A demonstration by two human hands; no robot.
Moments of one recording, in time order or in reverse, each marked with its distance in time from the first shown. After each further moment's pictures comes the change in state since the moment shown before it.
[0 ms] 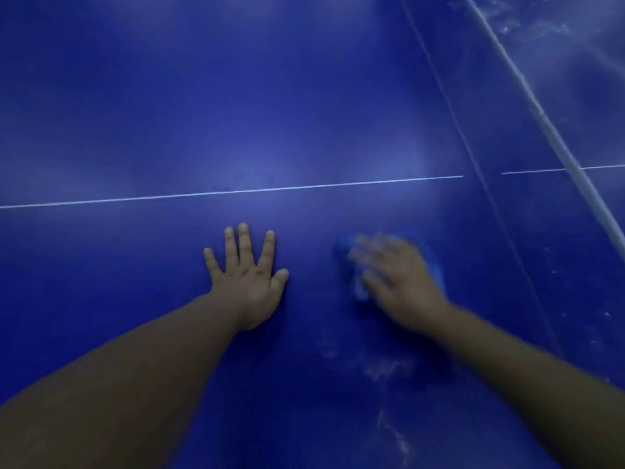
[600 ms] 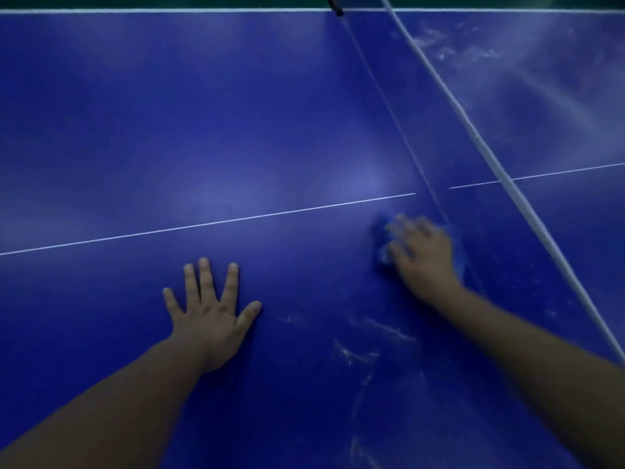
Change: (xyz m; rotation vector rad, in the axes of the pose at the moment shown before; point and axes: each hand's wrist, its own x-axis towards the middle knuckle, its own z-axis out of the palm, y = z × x) left_hand -0.005 0.007 -0.006 0.017 -0.065 -0.022; right_hand -0.003 0.094 -0.038 -0.147 0.152 0.469
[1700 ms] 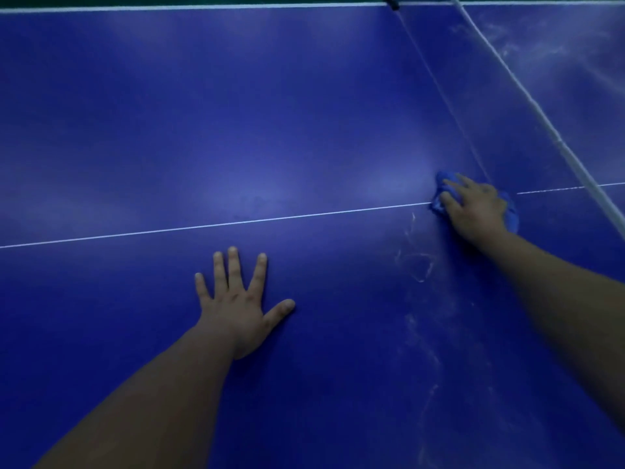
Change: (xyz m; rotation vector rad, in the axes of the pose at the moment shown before) left_hand 0.012 -0.063 -0.007 0.043 0.060 -0.010; right_hand 0.107 -0.015 0.004 -0.050 -0.081 0.269
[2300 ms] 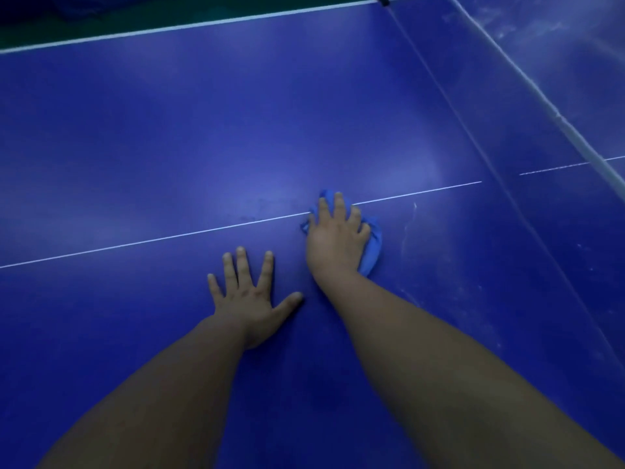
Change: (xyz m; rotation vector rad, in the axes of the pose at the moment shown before) left_hand 0.000 0.000 0.004 -0.037 0.060 -0.031; right_hand -0.118 -0.232 0.074 0.093 -0.058 0.044
